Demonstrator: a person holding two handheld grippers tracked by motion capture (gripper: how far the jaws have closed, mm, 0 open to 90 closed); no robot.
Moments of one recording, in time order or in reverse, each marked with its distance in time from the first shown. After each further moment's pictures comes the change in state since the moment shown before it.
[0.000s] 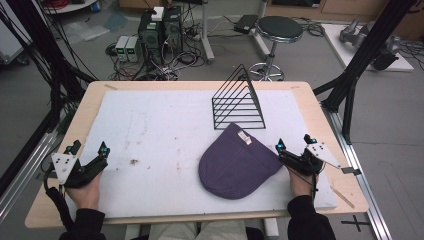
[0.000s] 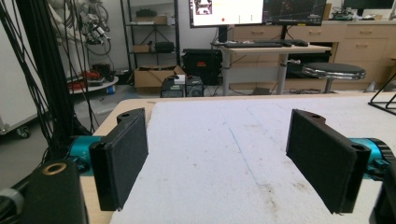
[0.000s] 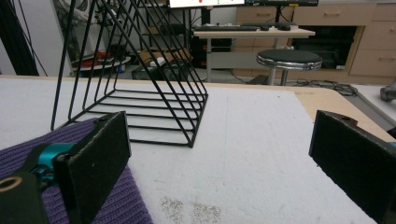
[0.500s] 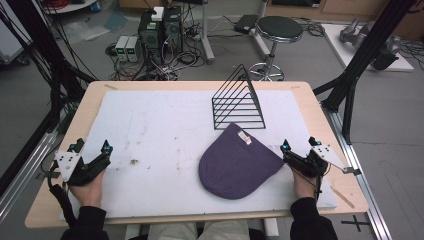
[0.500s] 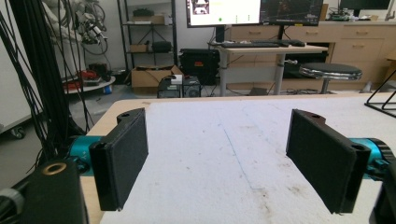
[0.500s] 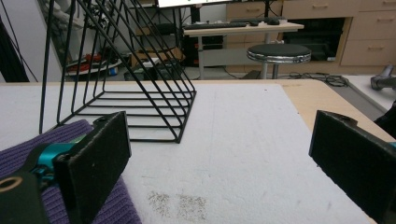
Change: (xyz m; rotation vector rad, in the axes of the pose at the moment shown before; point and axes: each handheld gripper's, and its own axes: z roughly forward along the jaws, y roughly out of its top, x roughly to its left) left arm -0.004 0.000 0.006 0.003 -0.009 -0.005; right arm -0.009 -0.002 -0.007 0.009 -0.032 0.050
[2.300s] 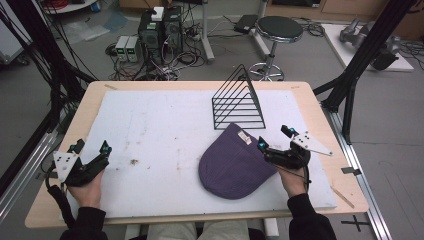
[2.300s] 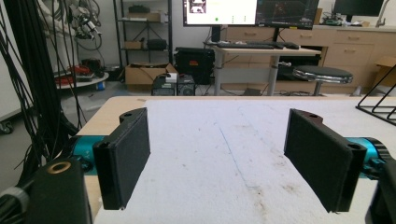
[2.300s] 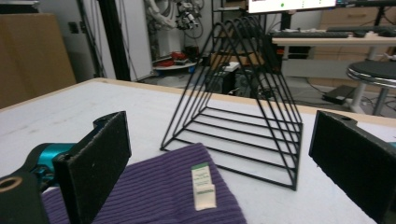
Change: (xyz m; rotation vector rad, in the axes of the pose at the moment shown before) left arm 0.004 -0.001 -0.001 0.006 -0.026 -0.031; right arm 0.057 0.041 0.009 0.003 0.360 -0.062
